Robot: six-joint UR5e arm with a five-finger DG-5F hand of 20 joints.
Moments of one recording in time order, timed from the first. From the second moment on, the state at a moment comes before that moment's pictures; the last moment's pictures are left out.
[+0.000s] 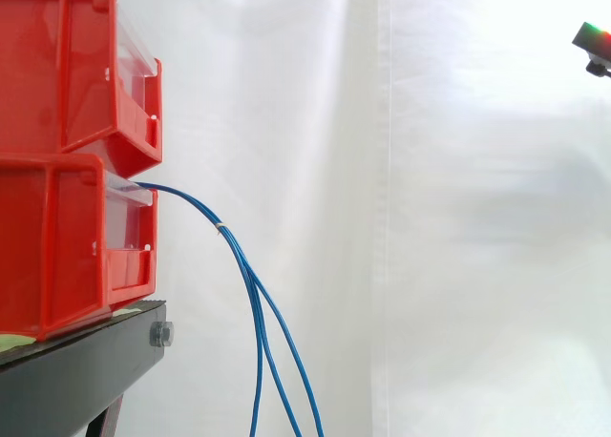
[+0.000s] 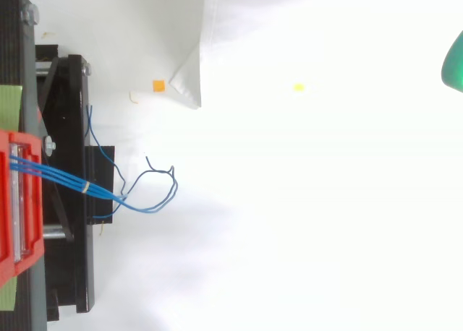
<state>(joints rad) 0.10 -1.61 -1.69 -3.10 -1.29 -0.10</state>
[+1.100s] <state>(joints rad) 0.13 -1.63 -1.69 -3.01 -1.26 -0.10</state>
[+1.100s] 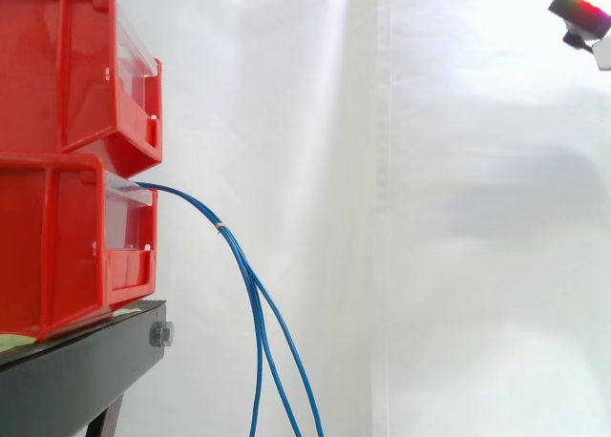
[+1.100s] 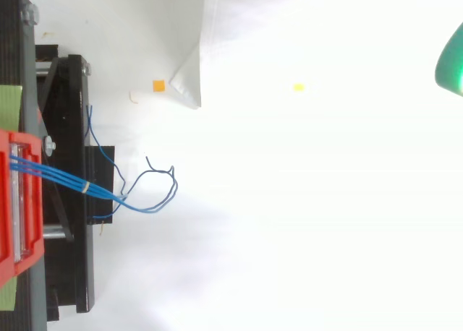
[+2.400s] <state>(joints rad) 0.17 -1.82 -1.69 -2.80 -1.08 -0.27</state>
